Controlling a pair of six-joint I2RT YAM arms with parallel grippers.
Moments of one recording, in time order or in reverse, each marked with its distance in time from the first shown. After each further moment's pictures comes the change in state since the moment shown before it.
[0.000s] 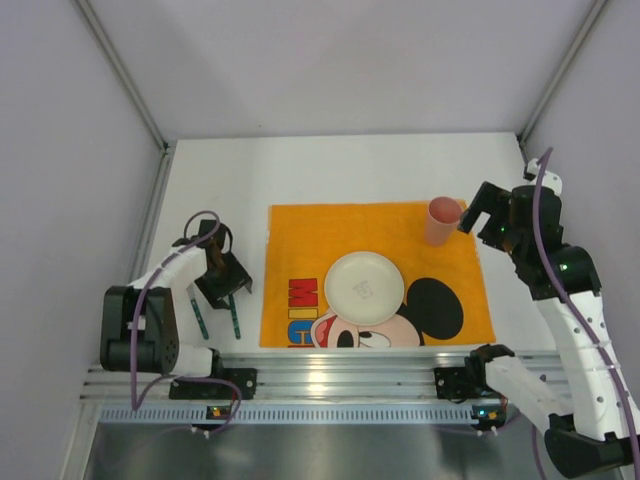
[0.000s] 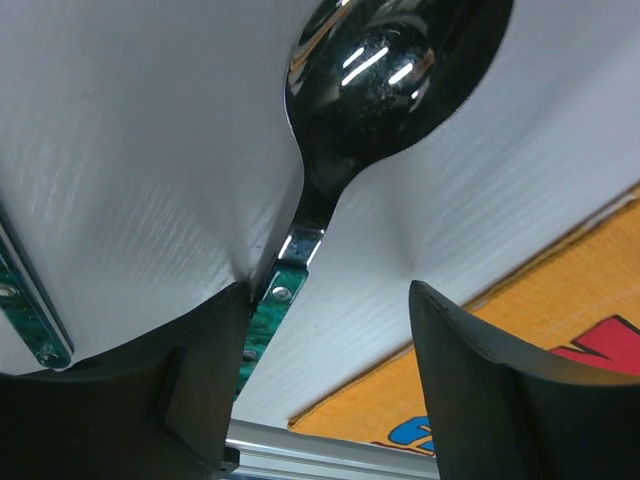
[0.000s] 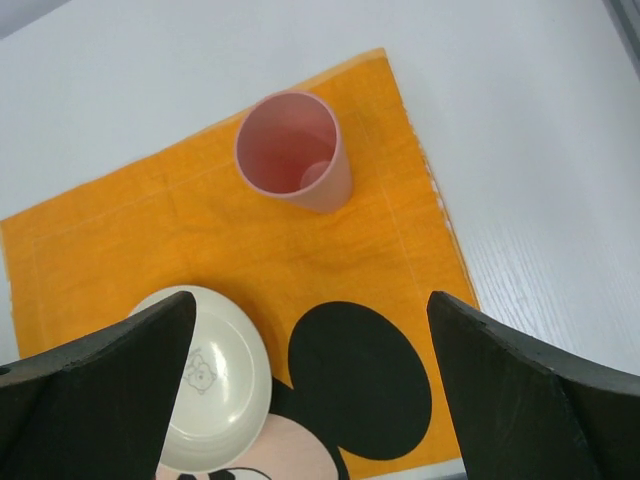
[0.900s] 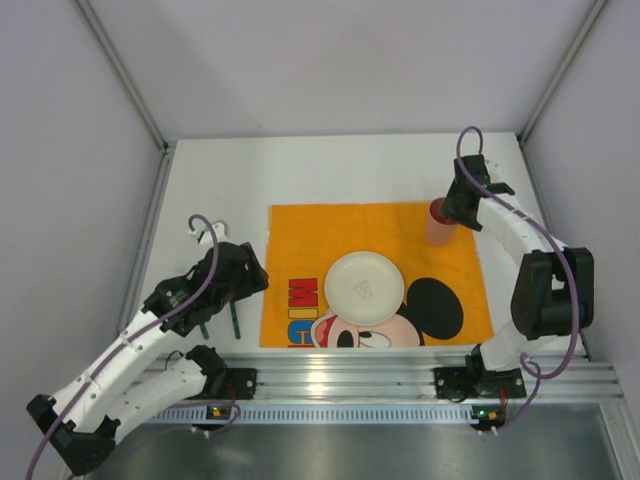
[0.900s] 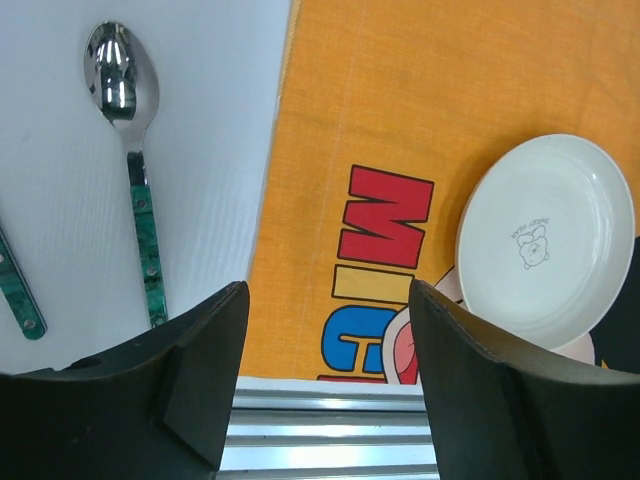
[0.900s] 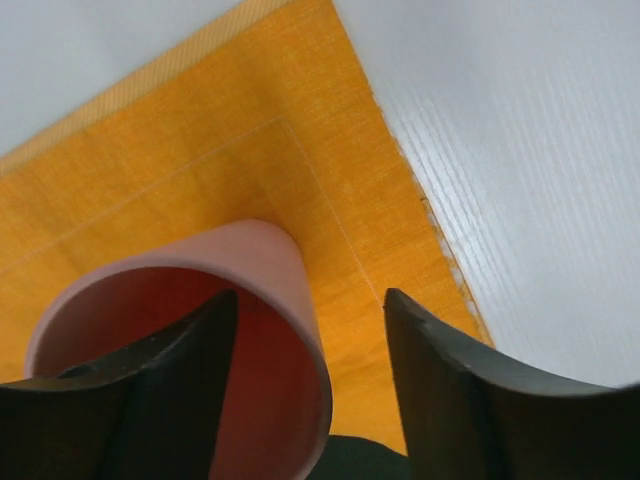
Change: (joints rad) left arm -0.637 -0.629 0.101 -0.151 -0.388 -0.122; right arm -0.076 0.741 0.034 0.286 0.064 0.026
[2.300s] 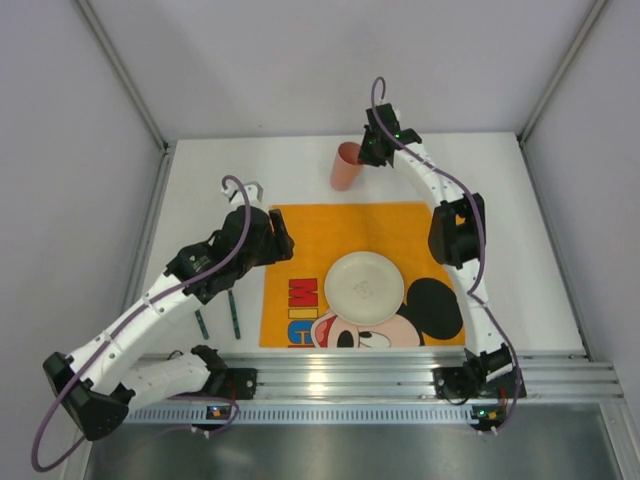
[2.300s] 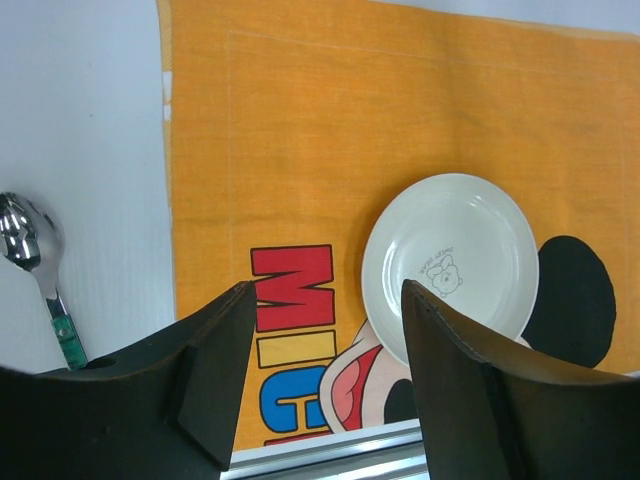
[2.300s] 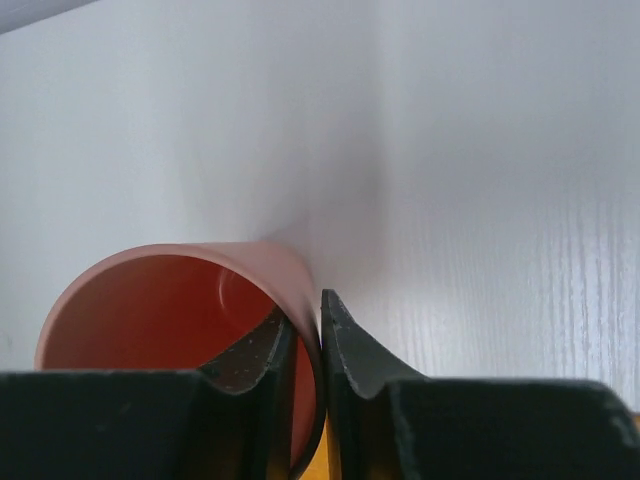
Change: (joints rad) left arm -0.034 0.255 0.223 0.188 0.045 0.175; right arm 0.267 0.856 1.162 -0.068 -0.250 0.059
